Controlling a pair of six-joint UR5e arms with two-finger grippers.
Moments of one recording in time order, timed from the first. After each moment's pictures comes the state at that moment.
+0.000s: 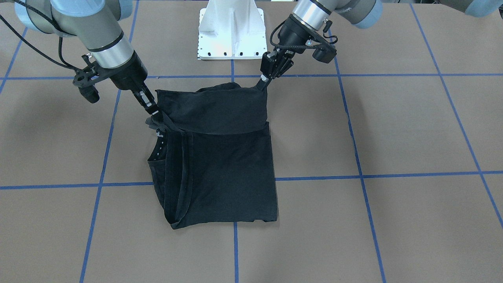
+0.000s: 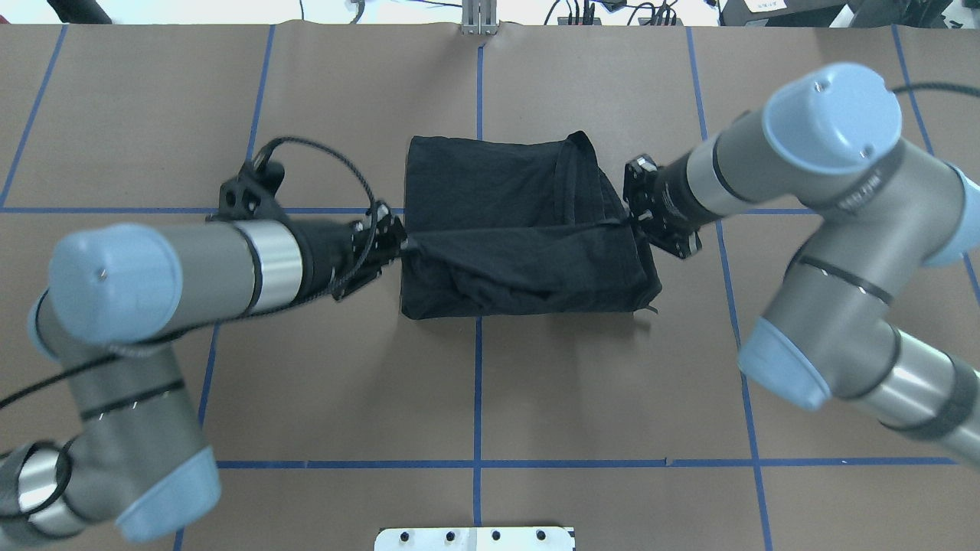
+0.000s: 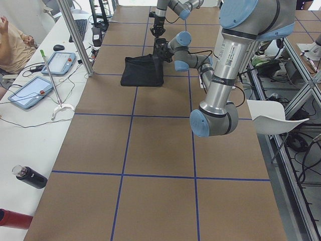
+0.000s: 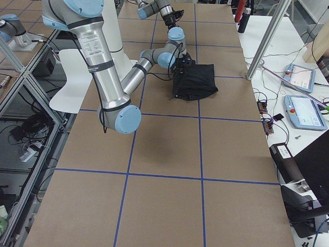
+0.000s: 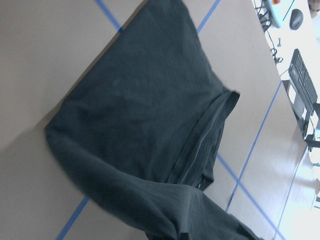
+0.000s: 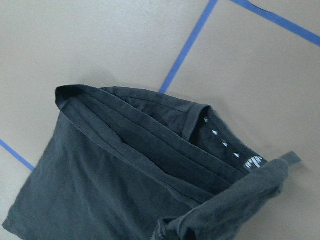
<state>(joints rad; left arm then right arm) -0.53 -2.01 -1.96 -2.15 -1.62 -2.01 0.75 -1.12 1.91 -1.42 1.98 2.13</state>
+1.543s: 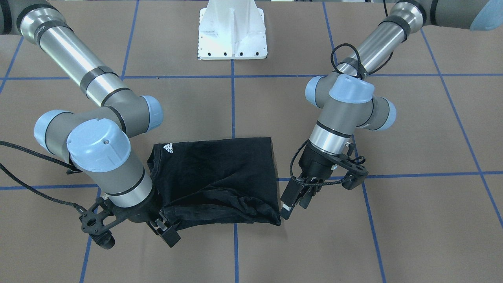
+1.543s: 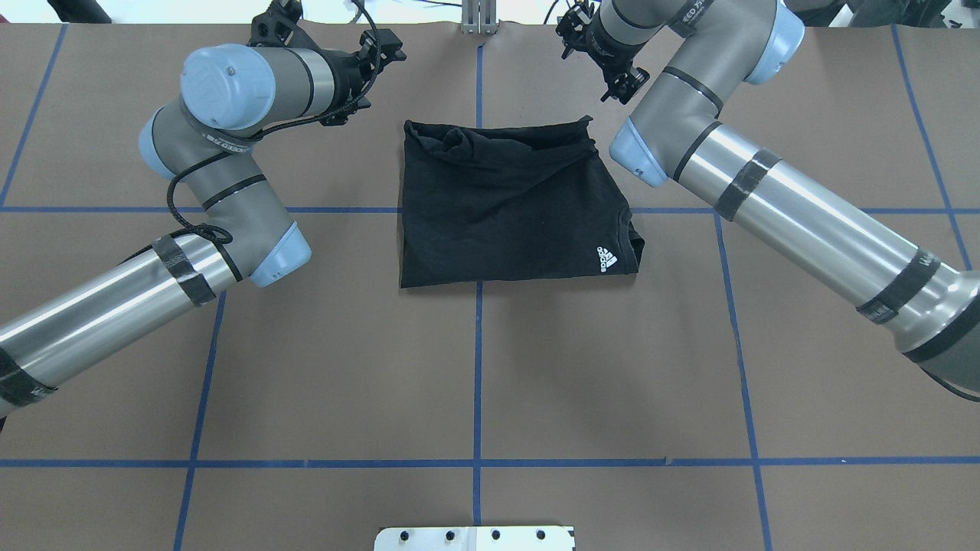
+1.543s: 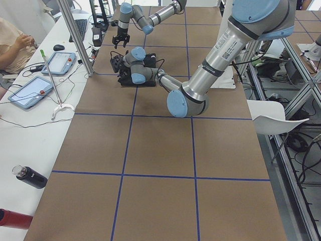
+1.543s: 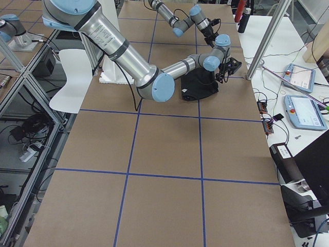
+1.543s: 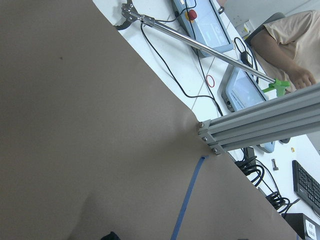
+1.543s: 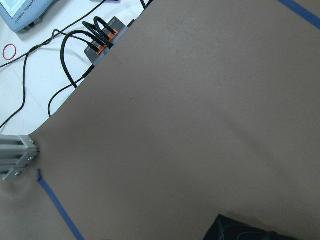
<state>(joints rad) -0.79 -2.30 -1.24 -2.51 -1.62 -1.82 0.91 -0.69 1.12 -1.13 1.98 1.77</state>
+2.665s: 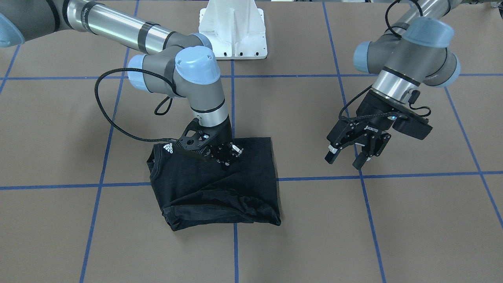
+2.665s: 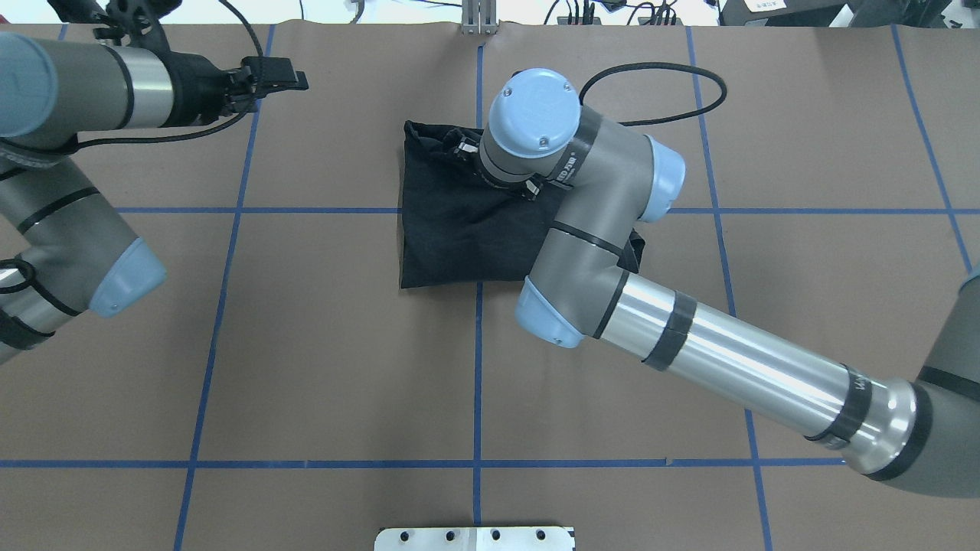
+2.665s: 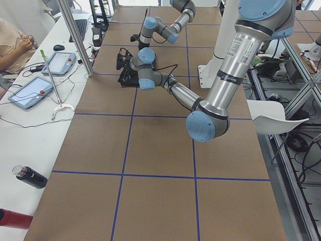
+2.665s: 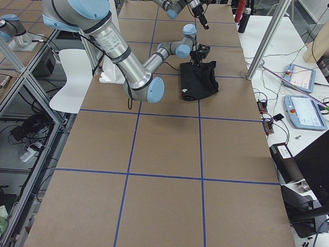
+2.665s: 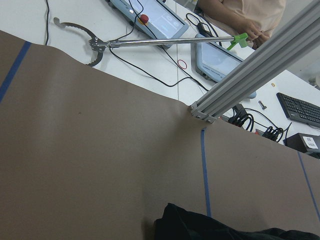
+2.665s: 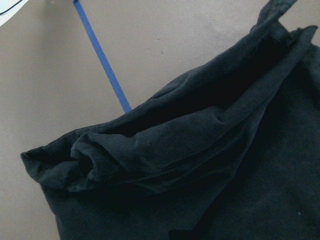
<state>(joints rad) -0.90 -1.97 -1.68 -2.42 -1.84 -1.34 0.62 -0.68 1.31 -1.28 1.72 1.68</state>
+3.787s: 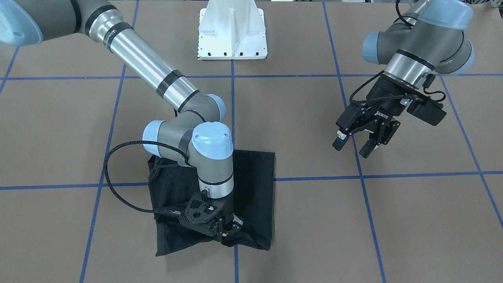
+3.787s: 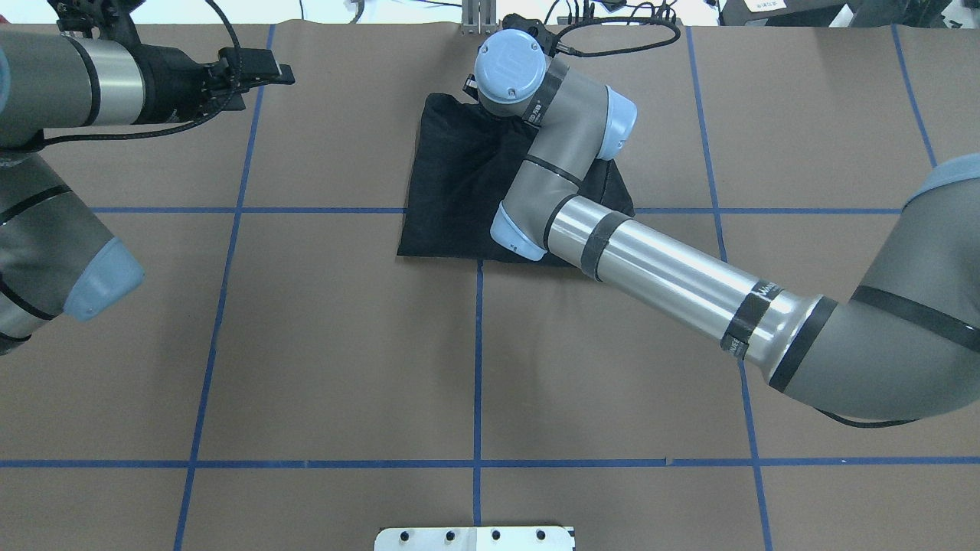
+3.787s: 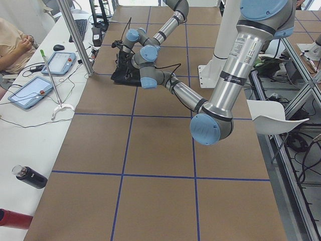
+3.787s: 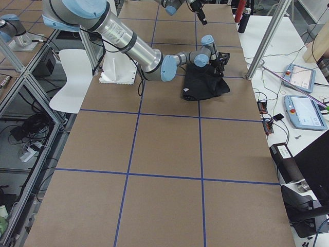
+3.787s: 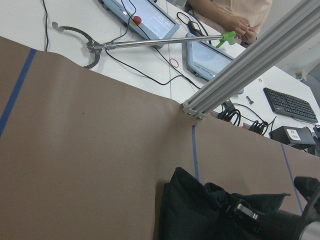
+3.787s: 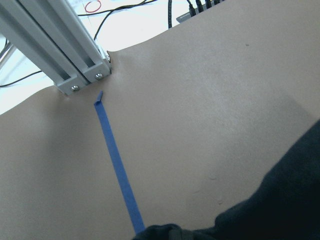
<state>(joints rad) -0.91 -1.95 -1.73 -2.42 -1.86 -1.38 0.72 -0.41 0.69 -0.93 1.60 1.56</state>
